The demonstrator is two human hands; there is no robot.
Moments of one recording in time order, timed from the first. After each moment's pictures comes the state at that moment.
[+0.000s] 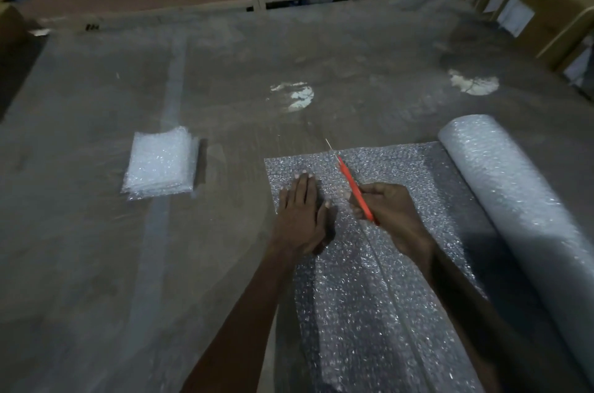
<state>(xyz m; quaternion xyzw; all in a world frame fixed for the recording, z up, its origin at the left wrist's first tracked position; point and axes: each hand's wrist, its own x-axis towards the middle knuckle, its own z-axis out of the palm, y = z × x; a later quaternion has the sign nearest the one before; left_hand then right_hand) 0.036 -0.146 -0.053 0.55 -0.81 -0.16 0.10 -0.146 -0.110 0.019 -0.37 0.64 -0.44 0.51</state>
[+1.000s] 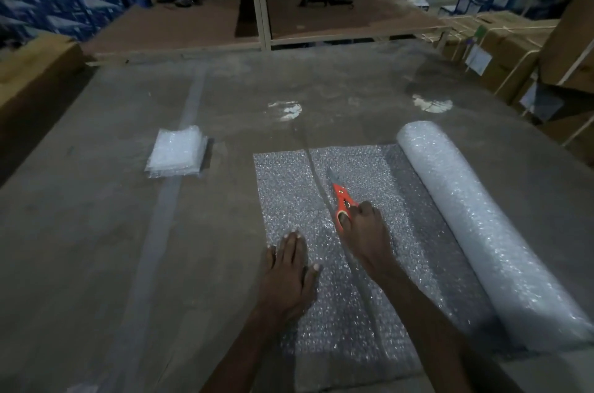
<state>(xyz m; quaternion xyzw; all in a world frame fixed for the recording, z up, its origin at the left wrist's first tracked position) 0.029 0.063 -0.059 0.59 -0.80 -0.11 0.06 -0.163 0.004 -0.027 -0.68 0.71 -0.21 -0.01</state>
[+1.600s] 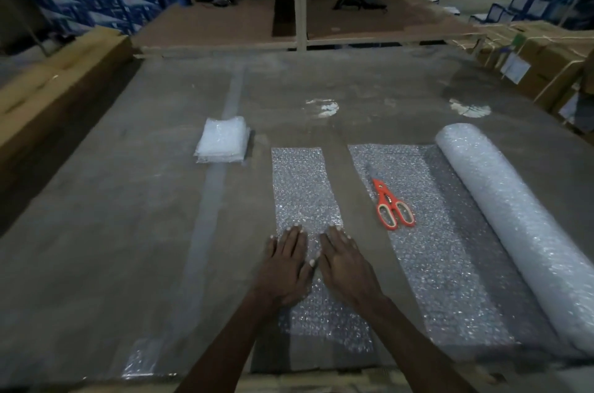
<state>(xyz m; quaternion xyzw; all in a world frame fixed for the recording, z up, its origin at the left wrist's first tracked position) 0.126 0.071 -0.060 0.57 -0.82 -0.10 0.00 -0.050 0.071 -0.068 -0.79 0.59 -0.12 0.07</state>
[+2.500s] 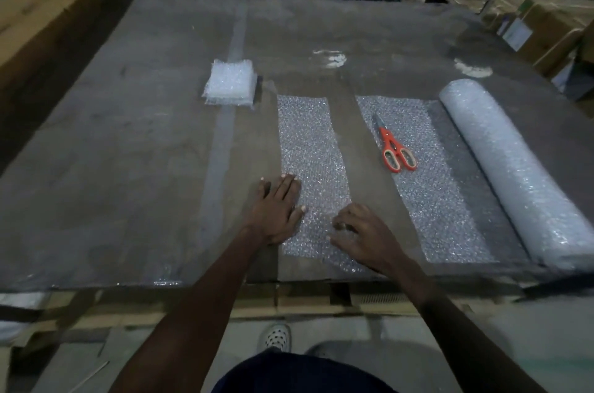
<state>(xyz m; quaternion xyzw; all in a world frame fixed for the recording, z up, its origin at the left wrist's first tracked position) 0.179 0.097 -0.061 0.54 -0.83 -0.08 0.04 -0.069 0.149 -0.047 -0.83 0.47 -0.26 0.16</state>
